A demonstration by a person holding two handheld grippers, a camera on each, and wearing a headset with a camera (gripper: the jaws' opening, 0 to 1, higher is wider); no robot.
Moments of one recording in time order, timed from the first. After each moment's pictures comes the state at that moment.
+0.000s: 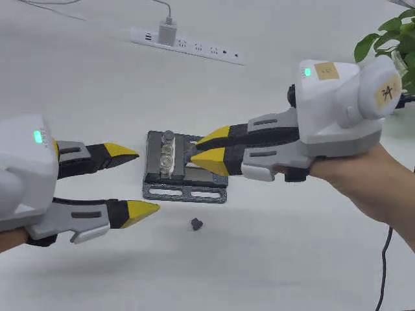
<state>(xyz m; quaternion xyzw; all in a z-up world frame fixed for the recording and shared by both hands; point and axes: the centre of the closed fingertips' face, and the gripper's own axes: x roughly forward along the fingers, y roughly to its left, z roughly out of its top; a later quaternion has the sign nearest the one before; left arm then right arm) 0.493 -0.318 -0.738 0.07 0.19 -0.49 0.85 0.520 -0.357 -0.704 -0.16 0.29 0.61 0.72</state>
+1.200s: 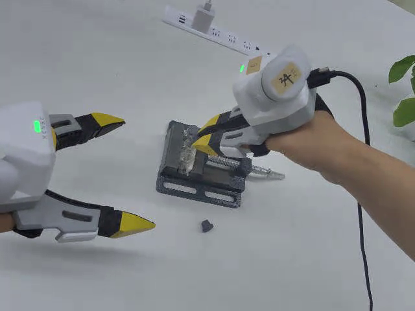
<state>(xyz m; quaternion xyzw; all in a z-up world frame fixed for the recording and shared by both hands) 0.503 -0.291 -0.763 0.05 0.18 -0.47 0.86 0.576 -0.342 -0.800 -0.32 0.39 0.58 0.64</state>
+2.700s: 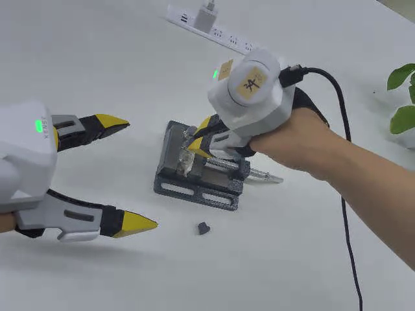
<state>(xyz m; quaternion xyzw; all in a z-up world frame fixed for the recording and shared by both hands) 0.505 -0.296 -0.762 0.03 0.17 -0.48 0.86 0.581 -0.341 -0.809 -0.41 0.40 0.56 0.59</state>
